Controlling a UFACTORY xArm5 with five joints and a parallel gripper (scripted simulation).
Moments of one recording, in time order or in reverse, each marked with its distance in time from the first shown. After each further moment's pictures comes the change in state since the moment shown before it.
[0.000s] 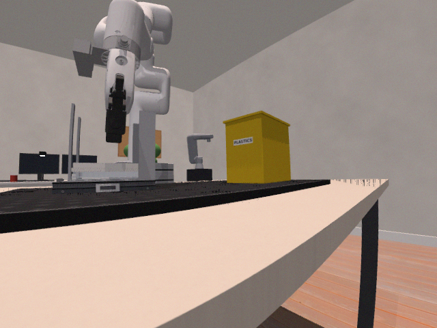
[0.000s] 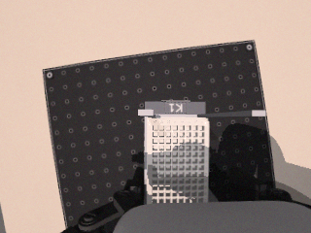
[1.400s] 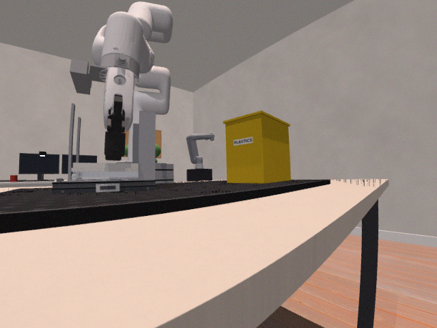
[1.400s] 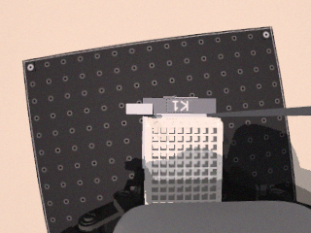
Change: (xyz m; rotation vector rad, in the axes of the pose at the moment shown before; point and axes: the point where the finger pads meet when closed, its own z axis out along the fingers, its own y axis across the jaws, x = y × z) arm -0.001 0.000 0.038 0.000 0.000 0.000
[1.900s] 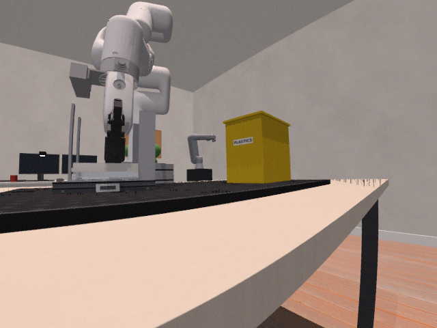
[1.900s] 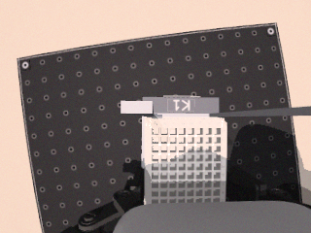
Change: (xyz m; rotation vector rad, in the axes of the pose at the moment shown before) arm 0.000 0.000 0.009 0.000 0.000 0.000
